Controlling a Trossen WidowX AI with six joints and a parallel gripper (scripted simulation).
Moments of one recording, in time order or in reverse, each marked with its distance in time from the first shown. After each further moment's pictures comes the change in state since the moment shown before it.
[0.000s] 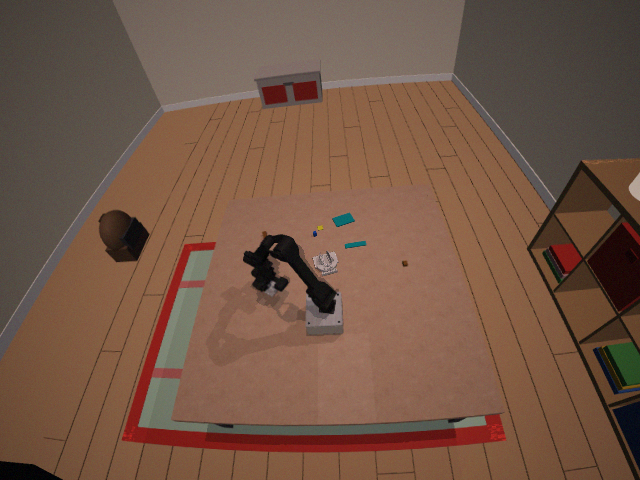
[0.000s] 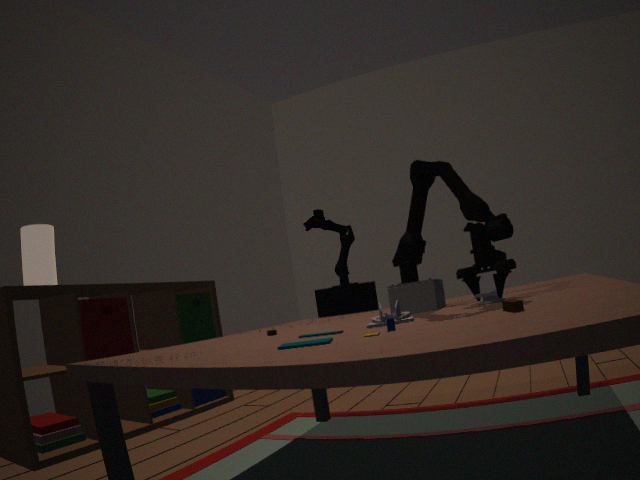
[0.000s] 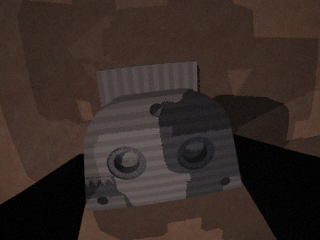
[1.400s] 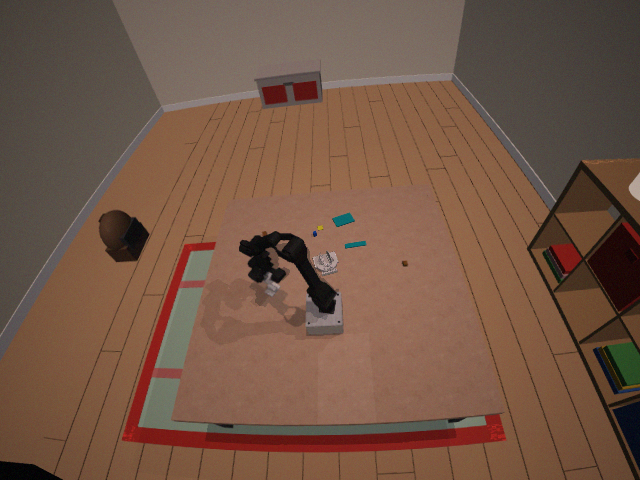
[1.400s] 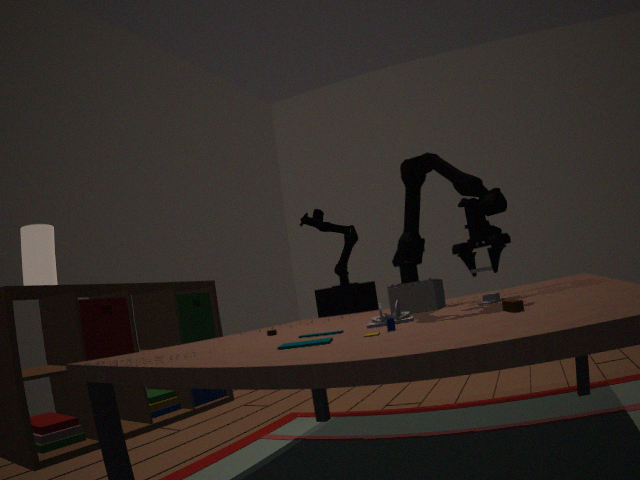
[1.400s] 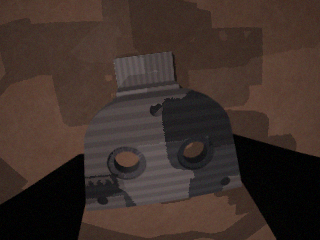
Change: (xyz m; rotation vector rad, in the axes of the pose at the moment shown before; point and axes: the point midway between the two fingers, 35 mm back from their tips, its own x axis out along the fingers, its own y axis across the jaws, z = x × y) arm -0.072 0.001 -0.004 0.031 0.000 0.001
